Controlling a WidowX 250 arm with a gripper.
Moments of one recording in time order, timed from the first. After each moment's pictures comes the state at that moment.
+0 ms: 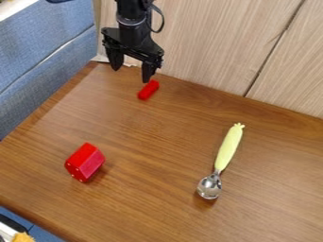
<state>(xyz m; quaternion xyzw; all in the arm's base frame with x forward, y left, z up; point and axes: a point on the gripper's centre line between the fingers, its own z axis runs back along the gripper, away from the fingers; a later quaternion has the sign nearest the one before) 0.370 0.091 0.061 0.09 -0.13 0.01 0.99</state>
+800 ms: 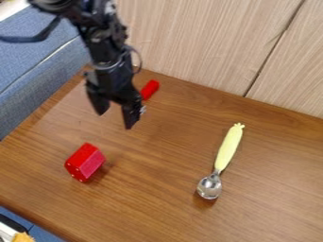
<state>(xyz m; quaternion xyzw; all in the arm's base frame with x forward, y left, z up) 0.285 0.076 0.033 0.03 -0.09 -0.05 0.99</state>
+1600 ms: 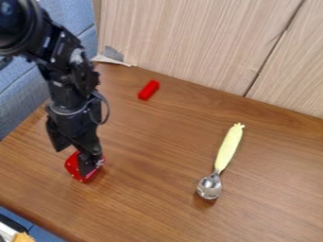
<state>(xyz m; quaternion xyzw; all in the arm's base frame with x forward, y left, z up) 0.206 0.084 0.026 0.09 -0.03 -0.13 0.99</state>
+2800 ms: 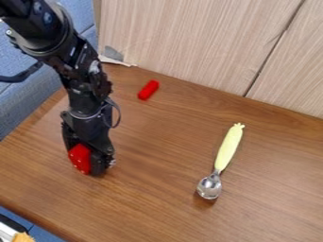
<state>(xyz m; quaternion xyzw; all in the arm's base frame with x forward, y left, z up) 0.230 0.083 -0.011 0.06 -0.01 -0.12 0.99</state>
